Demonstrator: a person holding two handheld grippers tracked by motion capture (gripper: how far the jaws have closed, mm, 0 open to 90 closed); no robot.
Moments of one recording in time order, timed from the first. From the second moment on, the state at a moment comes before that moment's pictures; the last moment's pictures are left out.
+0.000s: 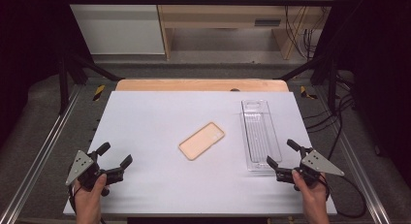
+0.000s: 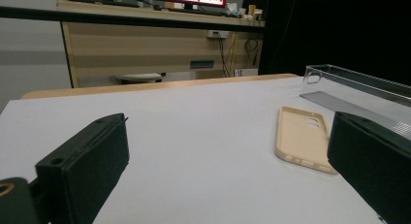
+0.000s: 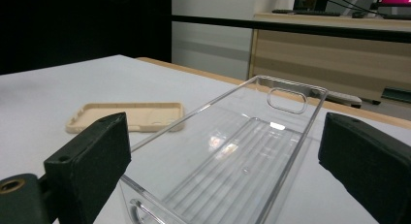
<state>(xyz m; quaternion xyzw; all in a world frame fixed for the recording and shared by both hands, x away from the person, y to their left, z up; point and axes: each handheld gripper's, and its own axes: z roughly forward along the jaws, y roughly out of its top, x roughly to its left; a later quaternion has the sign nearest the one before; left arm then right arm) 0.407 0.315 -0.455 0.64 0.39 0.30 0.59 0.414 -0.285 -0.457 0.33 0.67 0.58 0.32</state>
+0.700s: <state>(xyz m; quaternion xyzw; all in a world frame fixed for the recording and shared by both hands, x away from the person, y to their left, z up) 0.426 0.229 -0.433 0.72 0.37 0.27 0.52 0.410 -0.292 -0.454 0.35 0.64 0.60 0.32</state>
